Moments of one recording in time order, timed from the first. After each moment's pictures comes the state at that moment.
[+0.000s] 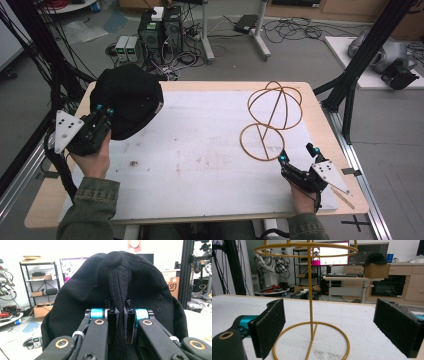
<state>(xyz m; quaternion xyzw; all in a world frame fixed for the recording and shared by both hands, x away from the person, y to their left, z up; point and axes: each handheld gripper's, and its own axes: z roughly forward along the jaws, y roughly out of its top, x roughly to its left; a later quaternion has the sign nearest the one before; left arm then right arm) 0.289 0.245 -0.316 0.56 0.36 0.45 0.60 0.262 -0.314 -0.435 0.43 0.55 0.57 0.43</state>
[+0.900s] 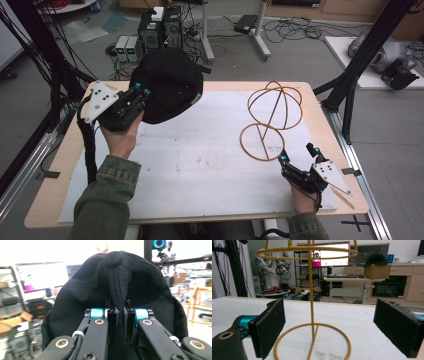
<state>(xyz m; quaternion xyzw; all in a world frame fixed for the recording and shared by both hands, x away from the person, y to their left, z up) 0.327 0.173 -0.271 0.61 0.28 0.37 0.65 0.261 -0.315 -0.433 0.43 0.54 0.58 0.43</state>
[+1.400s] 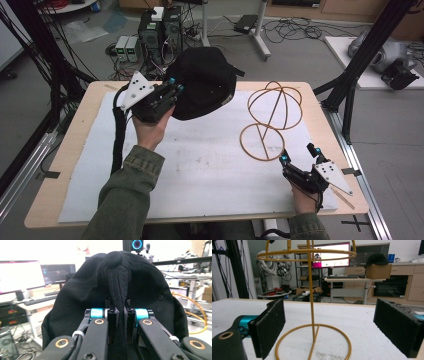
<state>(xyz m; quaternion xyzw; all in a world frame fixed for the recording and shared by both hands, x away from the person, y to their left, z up) 0.351 0.113 -0.265 0.63 0.24 0.32 0.67 0.259 -0.316 -0.432 0.43 0.54 0.59 0.42</state>
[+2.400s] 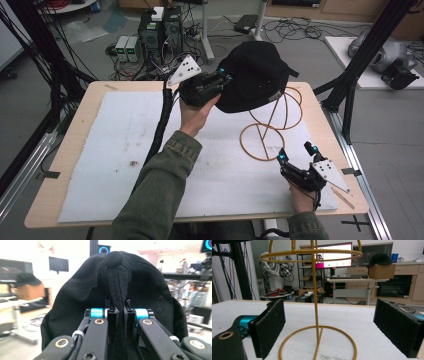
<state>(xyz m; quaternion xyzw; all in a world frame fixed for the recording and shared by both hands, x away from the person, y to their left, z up) 0.400 0.021 -0.255 0.64 0.19 0.18 0.73 0.264 -0.312 -0.433 0.43 0.54 0.59 0.41</state>
